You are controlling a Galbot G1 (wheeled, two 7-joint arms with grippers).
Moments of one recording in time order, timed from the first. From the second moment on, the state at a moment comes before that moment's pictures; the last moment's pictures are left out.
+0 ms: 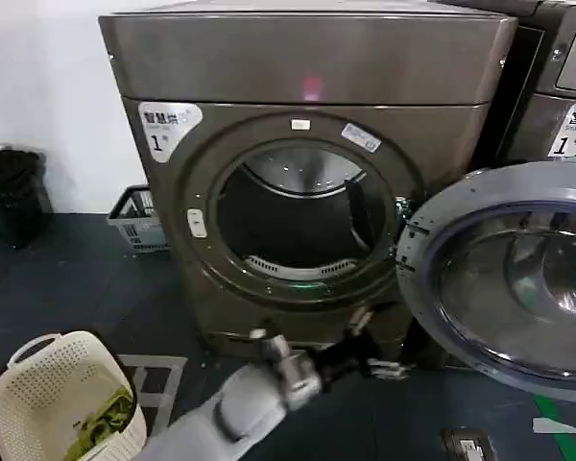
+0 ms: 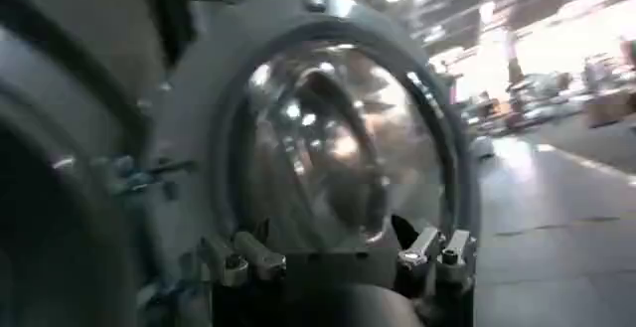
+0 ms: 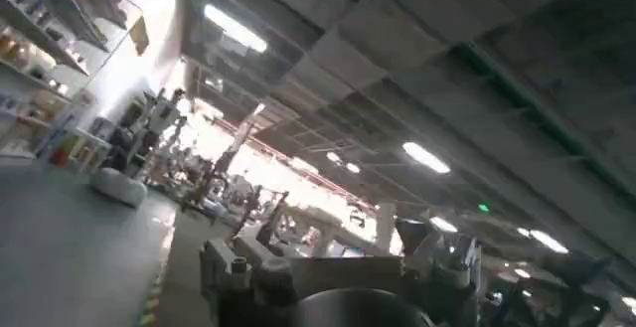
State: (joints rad) left arm 0.83 -1.13 0.22 -1.90 -0.27 0.00 0.27; right arm -1.77 1.48 2.16 1.71 0.18 -0.08 0.35
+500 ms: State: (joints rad) left arm 1.36 -0.94 -0.27 -2.23 -0.40 0.26 -0.03; right arm -1.72 1.42 2.09 1.65 0.25 -0.01 0.28
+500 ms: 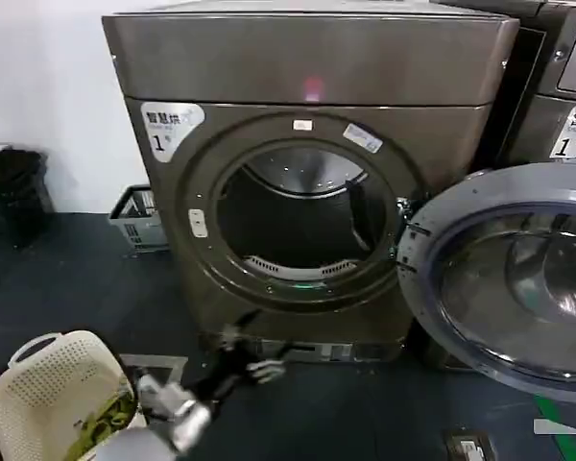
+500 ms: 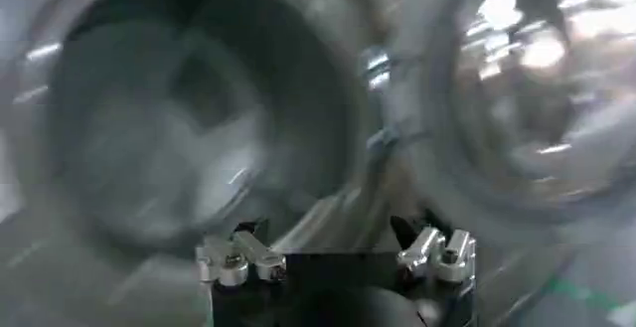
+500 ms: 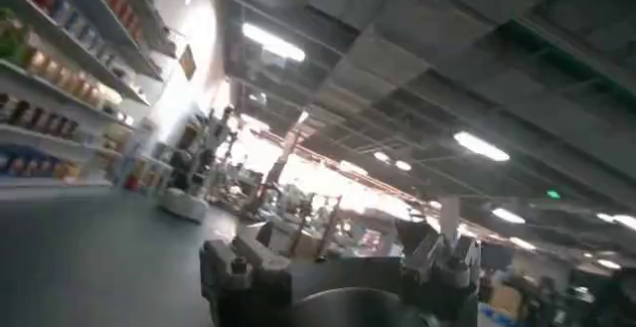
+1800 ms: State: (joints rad) left arm 1.52 -0.83 -0.94 -2.08 -1.67 0.74 -0.93; right arm -1.71 1.40 1.99 1.66 0.26 0.04 0.24
